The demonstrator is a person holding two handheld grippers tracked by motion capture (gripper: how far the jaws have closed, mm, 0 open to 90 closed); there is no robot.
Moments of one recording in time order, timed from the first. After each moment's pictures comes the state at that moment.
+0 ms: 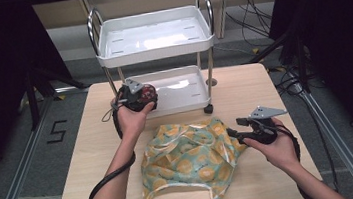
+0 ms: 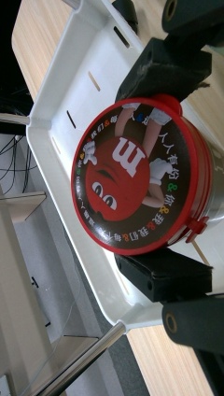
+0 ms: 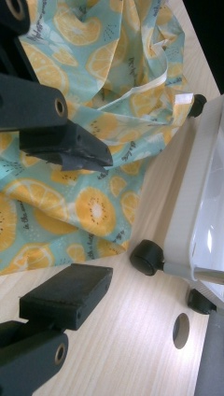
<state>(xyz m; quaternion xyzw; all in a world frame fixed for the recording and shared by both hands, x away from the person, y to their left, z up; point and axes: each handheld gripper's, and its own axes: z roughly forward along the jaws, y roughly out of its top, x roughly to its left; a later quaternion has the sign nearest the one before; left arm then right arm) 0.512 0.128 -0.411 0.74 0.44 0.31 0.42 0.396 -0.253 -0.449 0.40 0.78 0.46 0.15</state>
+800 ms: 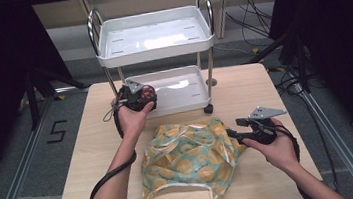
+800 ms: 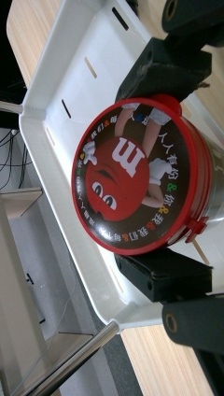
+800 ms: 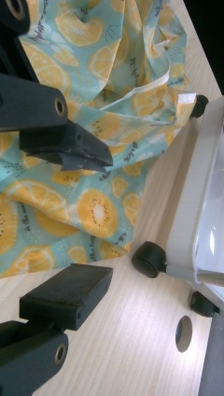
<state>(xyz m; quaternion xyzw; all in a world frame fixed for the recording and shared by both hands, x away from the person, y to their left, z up) 0.519 0.129 -0.420 0.73 0.45 0.30 0.41 0.399 -0.255 -0.451 0.38 0.78 0.46 0.16</state>
